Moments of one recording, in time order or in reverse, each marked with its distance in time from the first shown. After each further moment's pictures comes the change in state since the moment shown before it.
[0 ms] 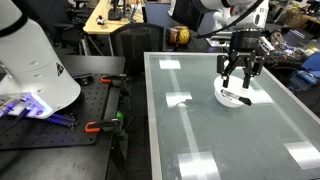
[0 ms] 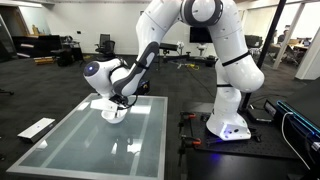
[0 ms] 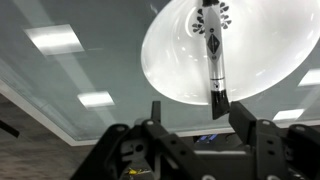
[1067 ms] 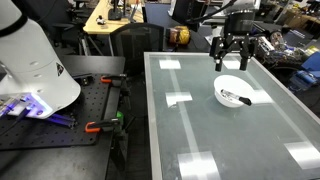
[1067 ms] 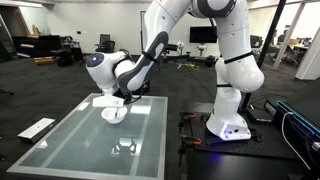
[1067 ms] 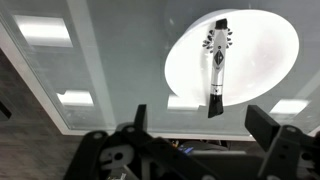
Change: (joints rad) arm -0.007 -0.138 0.058 -0.110 0.020 0.019 -0.161
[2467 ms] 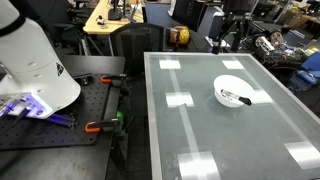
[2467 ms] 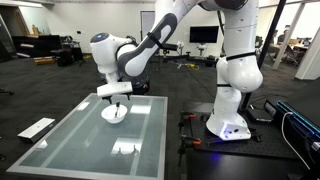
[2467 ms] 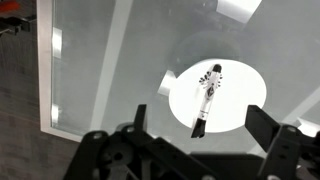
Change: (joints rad) arm -0.069 -0.155 0.078 -0.079 0.256 0.024 -0.483
